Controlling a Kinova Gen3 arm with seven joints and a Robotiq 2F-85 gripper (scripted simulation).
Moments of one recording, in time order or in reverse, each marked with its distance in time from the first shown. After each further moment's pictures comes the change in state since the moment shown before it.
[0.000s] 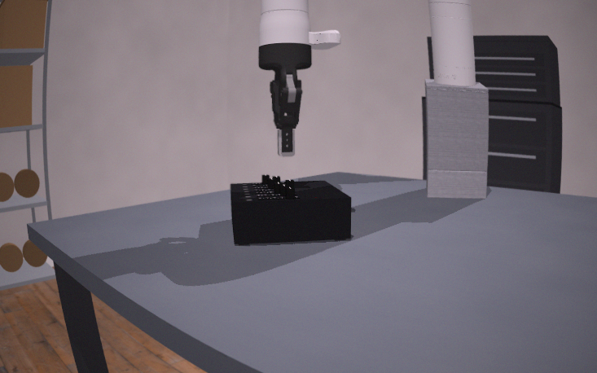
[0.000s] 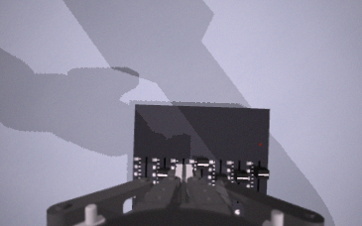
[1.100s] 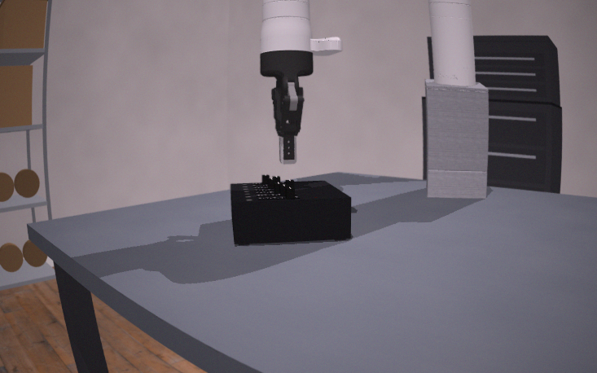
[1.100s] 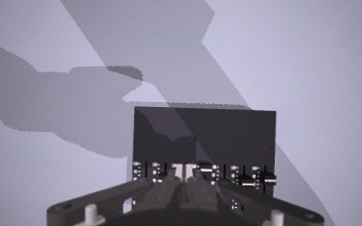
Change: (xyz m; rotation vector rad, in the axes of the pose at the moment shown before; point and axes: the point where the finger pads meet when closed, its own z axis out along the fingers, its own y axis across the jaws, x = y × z) arm 0.003 -0.002 0.011 0.005 0.002 0.001
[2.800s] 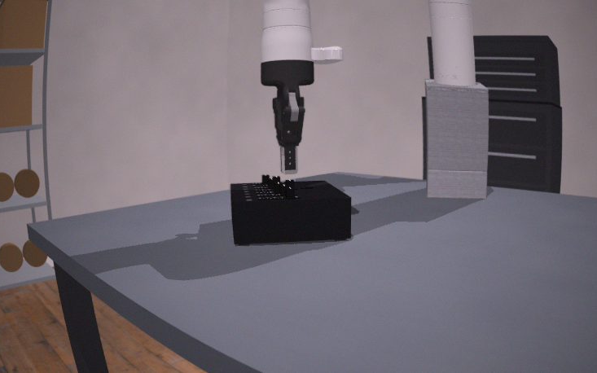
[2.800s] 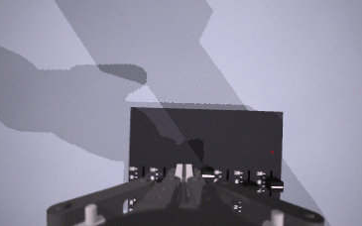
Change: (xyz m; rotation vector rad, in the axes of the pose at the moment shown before) arm 0.001 0.000 0.014 0.001 0.003 0.002
